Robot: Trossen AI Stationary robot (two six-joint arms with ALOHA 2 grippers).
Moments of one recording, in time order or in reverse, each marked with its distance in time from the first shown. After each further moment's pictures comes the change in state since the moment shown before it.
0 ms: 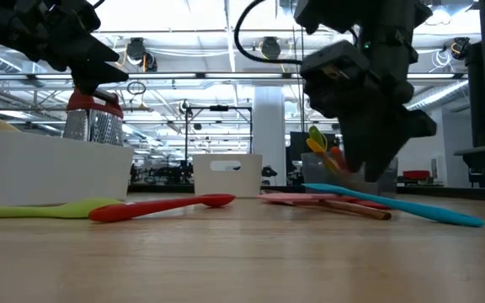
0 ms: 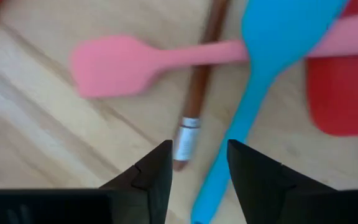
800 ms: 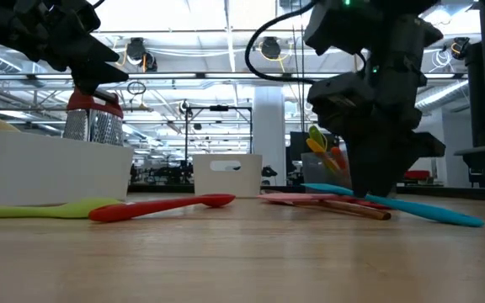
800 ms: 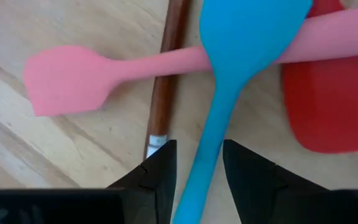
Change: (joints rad) left arm 0.000 0.000 0.000 -0.001 0.000 0.007; right arm -0.003 -0.001 -0.110 0.123 0.035 0.029
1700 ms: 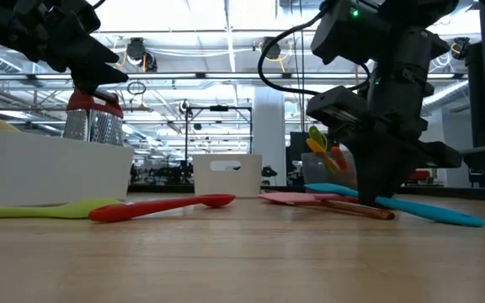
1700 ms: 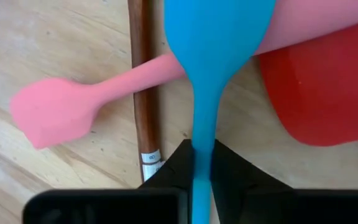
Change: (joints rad) left arm 0.000 0.000 0.000 -0.005 0.000 0.001; right arm -0.001 0.023 -0.092 0.098 -0.001 0.176
